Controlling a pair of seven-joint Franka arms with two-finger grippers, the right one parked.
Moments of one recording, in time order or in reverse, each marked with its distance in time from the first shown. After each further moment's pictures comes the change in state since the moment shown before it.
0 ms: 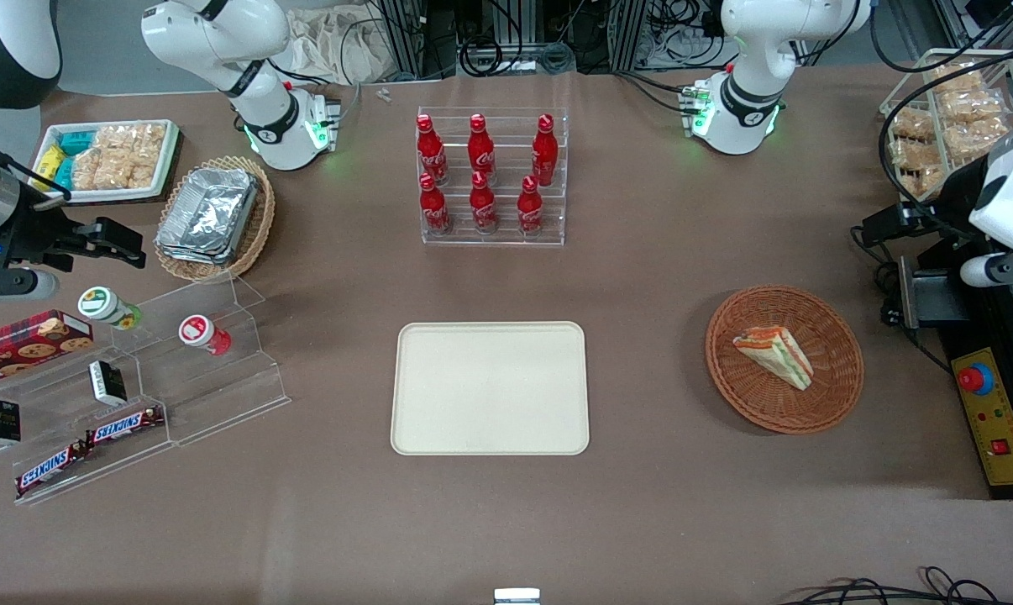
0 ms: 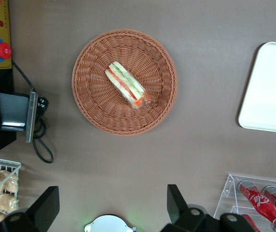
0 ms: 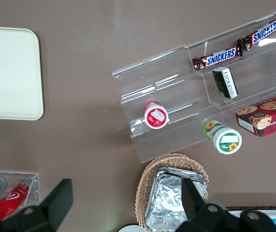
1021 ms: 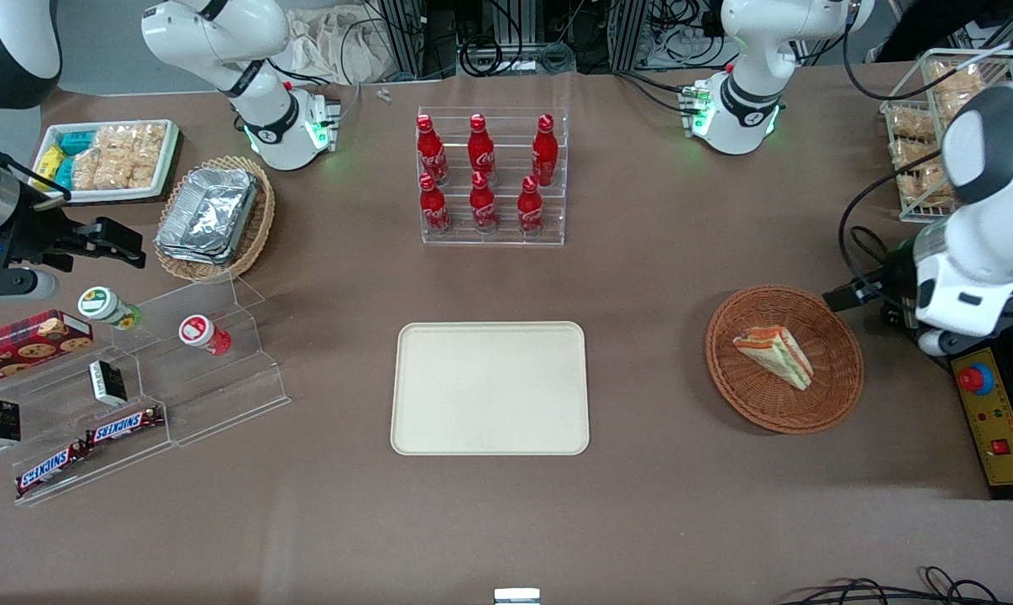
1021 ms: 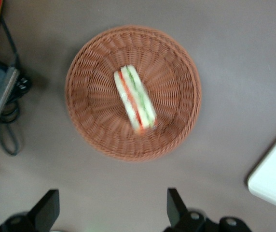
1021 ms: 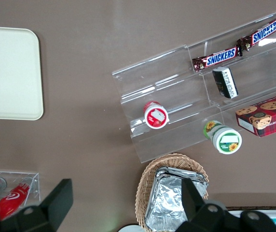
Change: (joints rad) arm 0.001 0.058 0.010 -0.319 0.006 0.367 -0.356
